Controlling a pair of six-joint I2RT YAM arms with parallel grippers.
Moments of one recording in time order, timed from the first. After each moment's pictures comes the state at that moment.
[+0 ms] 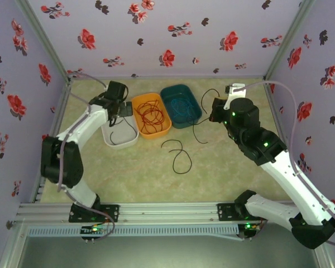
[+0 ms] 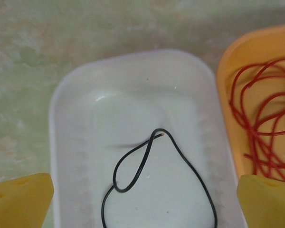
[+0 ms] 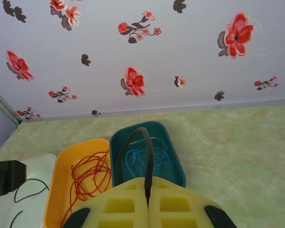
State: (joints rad) left arm -0.34 1.62 1.33 -0.67 -0.34 -0.37; right arm 0.65 0.98 1.21 -0.53 0.37 0.35
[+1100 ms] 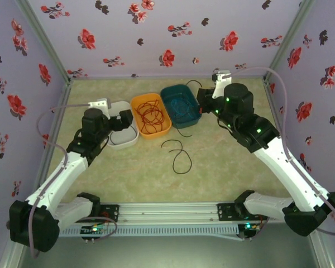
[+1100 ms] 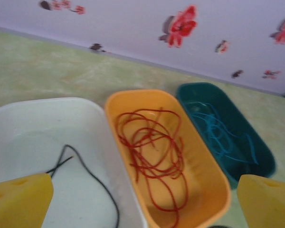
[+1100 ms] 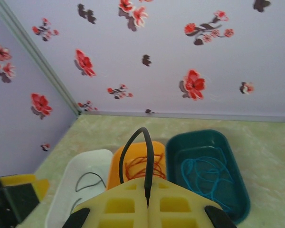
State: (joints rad) left arm -0.34 1.03 0.75 -0.09 0.01 -0.41; right arm 0.65 1.13 1.39 -0.49 0.12 0.35
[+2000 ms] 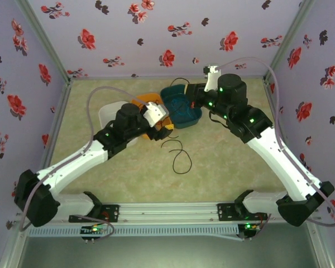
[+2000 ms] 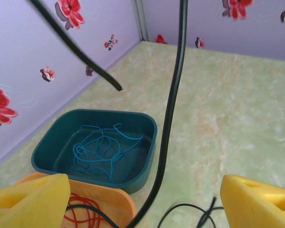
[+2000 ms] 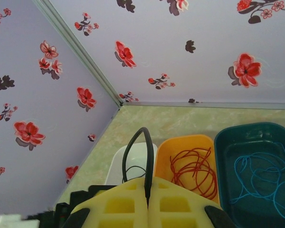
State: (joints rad) left arm -0.77 1.27 1.00 -0.06 0.15 0.28; right arm 0.64 1.24 1.48 -0.49 -0.06 0.46
